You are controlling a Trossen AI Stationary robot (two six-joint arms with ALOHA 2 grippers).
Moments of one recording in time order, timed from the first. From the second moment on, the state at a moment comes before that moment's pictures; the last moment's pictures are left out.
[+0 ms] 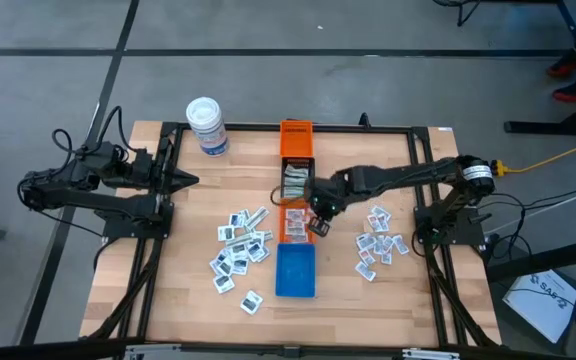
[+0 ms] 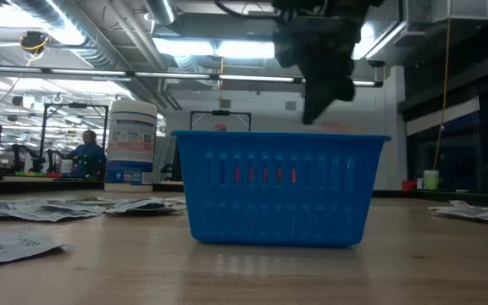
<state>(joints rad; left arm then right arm) 0.00 0.39 0.78 -0.39 -0.01 0.00 0.01 1.67 1.36 -0.84 0.04 0.44</state>
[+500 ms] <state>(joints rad) 0.00 0.39 0.78 -0.39 -0.01 0.00 -0.17 1.67 1.43 -0.67 0.05 0.04</state>
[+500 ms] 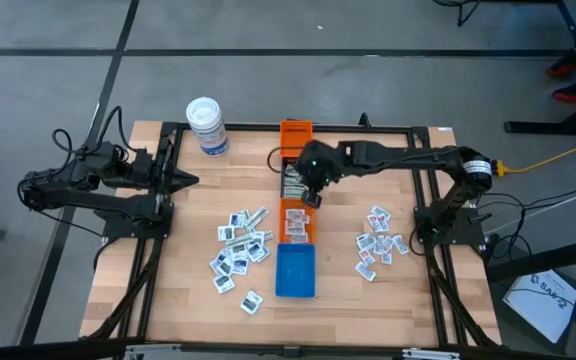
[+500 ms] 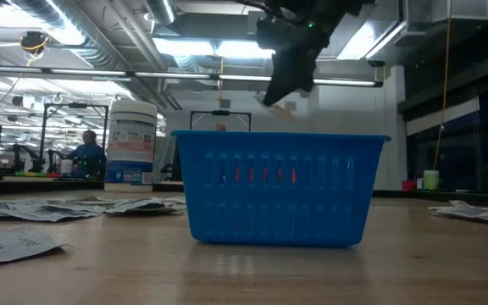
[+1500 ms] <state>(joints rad) 0.00 0.39 0.78 -0.39 -0.01 0.00 -0.34 1.89 1.43 -0.51 -0.02 -0.26</state>
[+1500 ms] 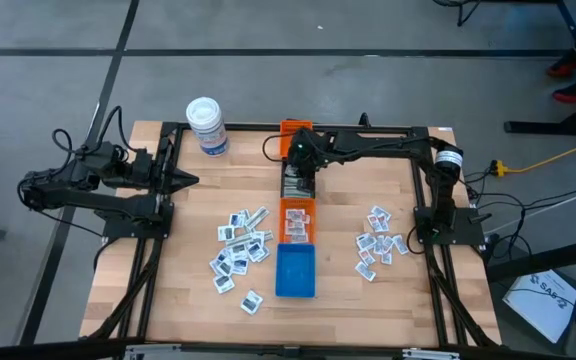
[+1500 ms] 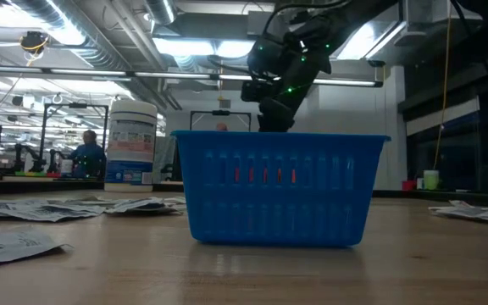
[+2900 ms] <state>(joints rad) 0.00 0.39 0.78 -0.39 -0.01 0.00 -0.13 1.67 1.43 -0.76 -0.08 0.34</state>
